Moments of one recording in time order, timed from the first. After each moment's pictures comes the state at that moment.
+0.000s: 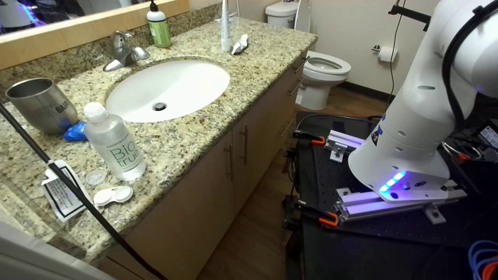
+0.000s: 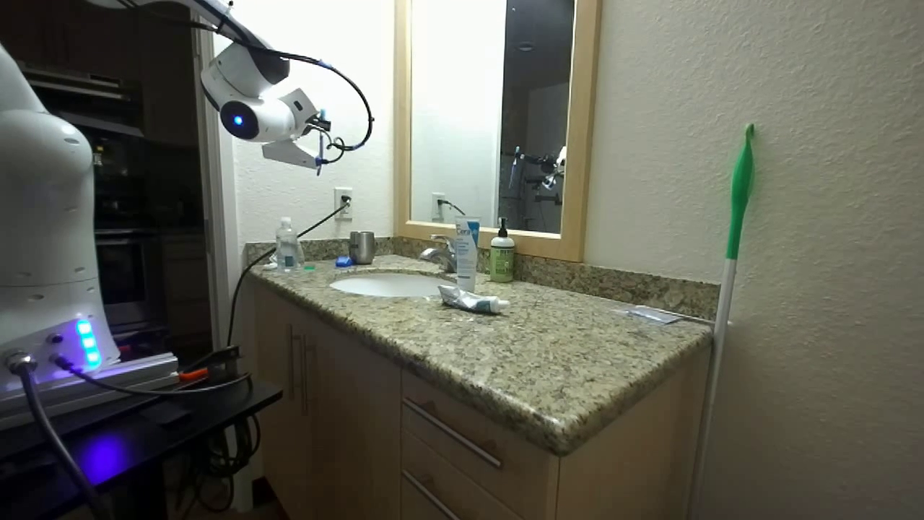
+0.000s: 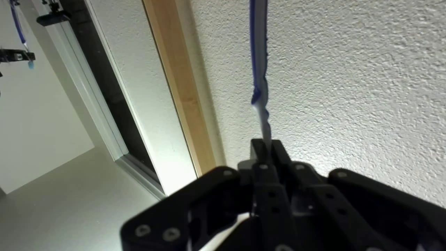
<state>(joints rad) -0.24 -0.50 0.05 -2.64 2.47 2.23 -2.38</state>
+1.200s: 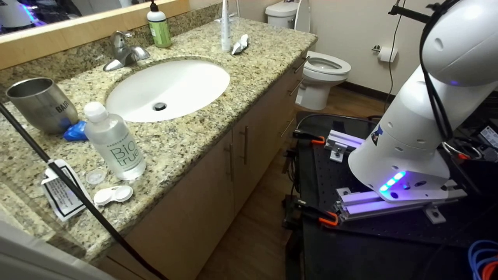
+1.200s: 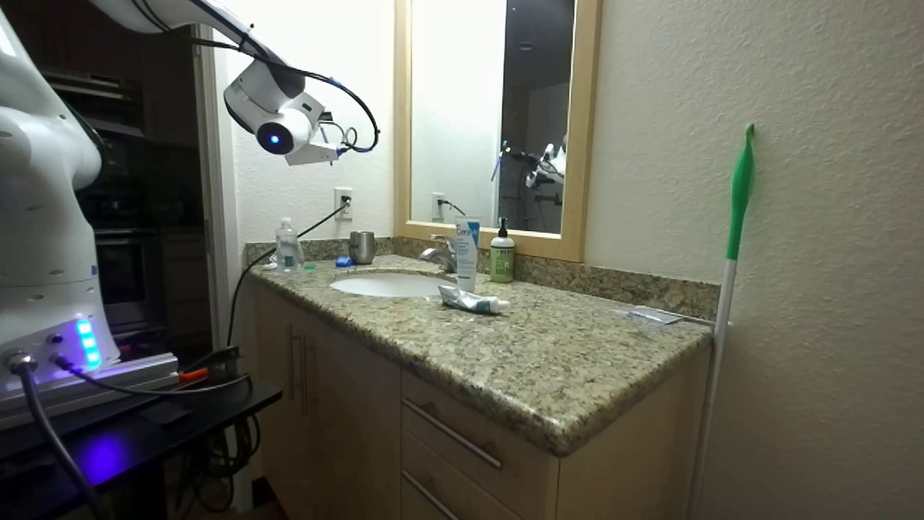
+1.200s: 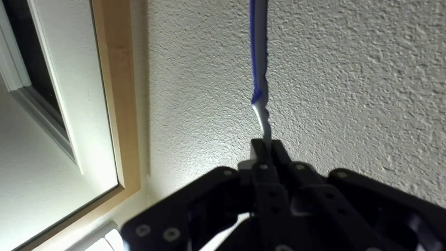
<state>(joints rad) -0.74 -0.36 0.56 -2.52 2.51 1.86 -2.60</state>
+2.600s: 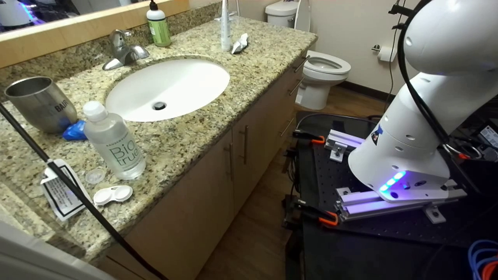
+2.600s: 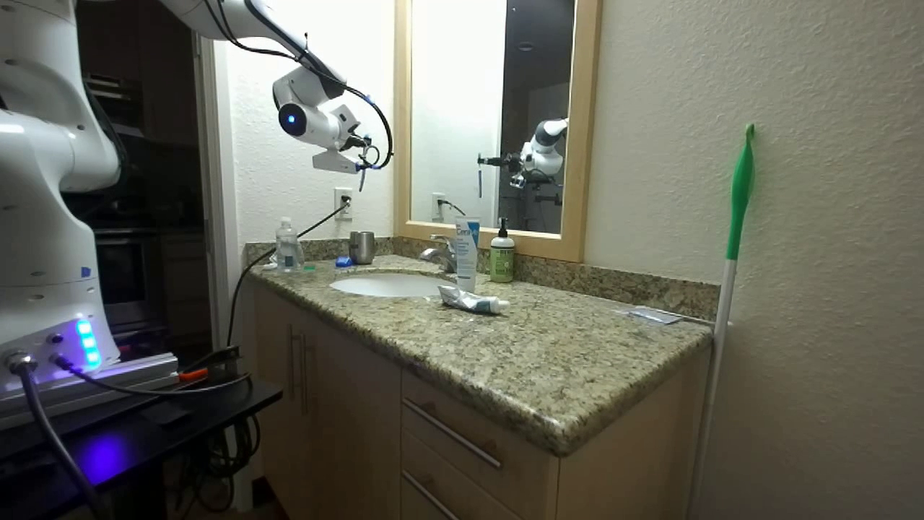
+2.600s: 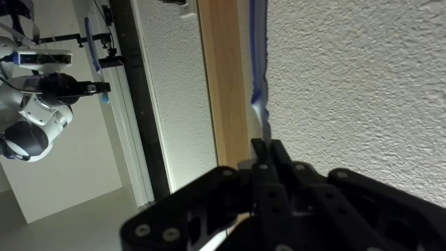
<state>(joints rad) -1.07 0.05 1.02 -2.03 2.60 2.63 -2.60</state>
